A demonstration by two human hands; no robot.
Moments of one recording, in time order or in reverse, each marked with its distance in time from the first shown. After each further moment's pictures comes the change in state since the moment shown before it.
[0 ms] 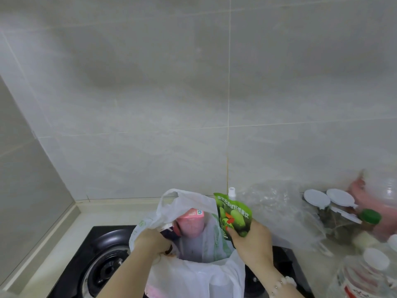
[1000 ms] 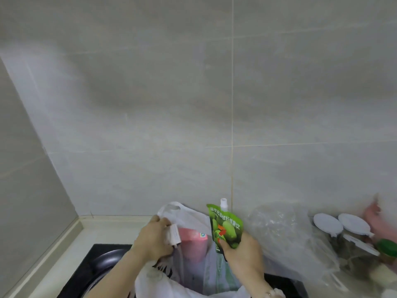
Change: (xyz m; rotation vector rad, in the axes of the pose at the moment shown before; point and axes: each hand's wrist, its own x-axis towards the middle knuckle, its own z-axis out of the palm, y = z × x) left_hand 0.014 0.011 -0.040 -0.076 0.177 0.348; right_hand 0.023 -0.026 0.008 0.036 -0.069 0.005
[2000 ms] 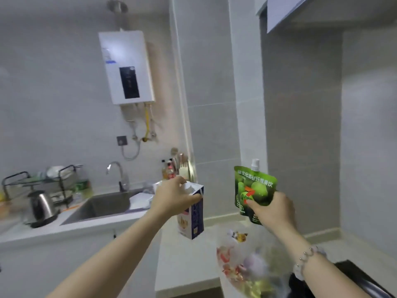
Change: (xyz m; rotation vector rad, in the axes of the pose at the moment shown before) left_hand -0.431 -0.067 -0.240 0.130 0.866 -1.165; right_hand -0.228 -0.298 0.099 0.470 -0.909 -0.793
